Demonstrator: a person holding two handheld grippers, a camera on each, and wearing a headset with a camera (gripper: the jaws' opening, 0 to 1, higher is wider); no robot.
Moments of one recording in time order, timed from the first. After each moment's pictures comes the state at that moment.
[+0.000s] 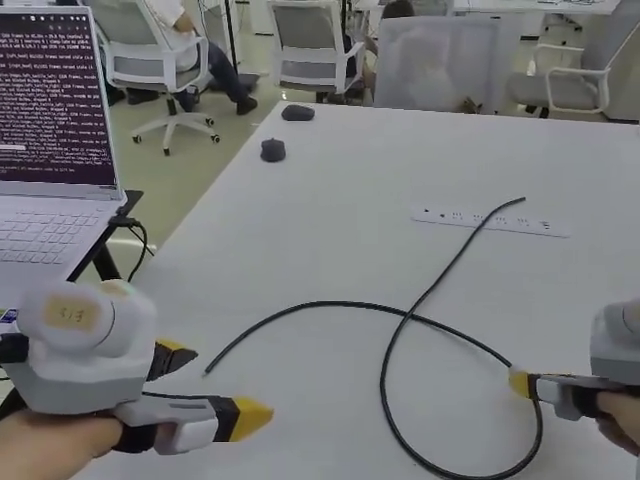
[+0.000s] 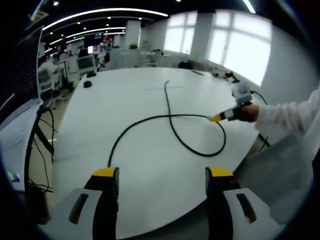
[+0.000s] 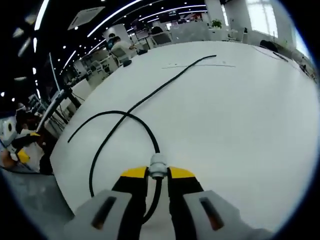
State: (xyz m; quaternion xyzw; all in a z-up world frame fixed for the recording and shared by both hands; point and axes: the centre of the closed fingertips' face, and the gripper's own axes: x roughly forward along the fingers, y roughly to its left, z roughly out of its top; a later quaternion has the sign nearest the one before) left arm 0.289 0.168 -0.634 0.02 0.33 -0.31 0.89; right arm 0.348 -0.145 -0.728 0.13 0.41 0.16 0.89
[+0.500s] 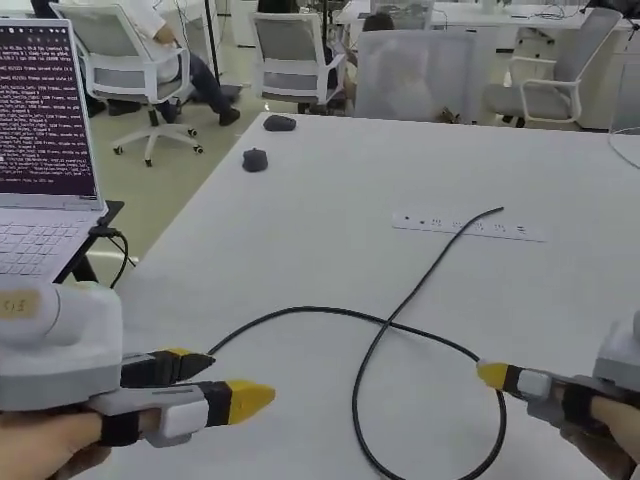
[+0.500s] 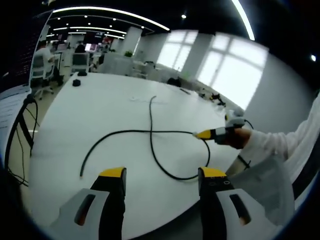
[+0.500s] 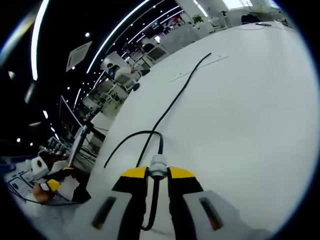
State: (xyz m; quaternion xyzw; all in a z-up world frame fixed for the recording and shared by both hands) left arm 0.282 0.130 -0.609 -0.08 0.30 -0.37 0.88; right arm 0.326 -0.111 -0.677 0.30 0.35 0.18 0.87
